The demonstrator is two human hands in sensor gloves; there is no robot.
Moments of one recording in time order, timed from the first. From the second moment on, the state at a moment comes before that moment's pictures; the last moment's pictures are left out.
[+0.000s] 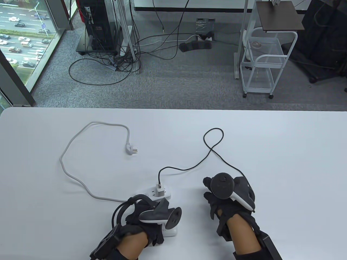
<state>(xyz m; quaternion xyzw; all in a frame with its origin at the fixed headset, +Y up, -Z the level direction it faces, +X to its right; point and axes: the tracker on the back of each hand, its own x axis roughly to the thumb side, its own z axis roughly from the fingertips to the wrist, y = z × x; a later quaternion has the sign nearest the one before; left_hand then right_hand) -0.079 -0.729 -0.250 -0.21 -0.30 -0.19 0.91 0.143 -0.684 -0.286 0.08 0.11 0.98 0.15</state>
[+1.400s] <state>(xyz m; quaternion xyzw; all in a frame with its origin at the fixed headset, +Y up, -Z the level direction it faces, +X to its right) -0.157 -0.712 -0.279 -0.32 -0.32 0.12 0.88 0.230 -0.748 -0.267 0.07 0.22 0.97 -0.04</state>
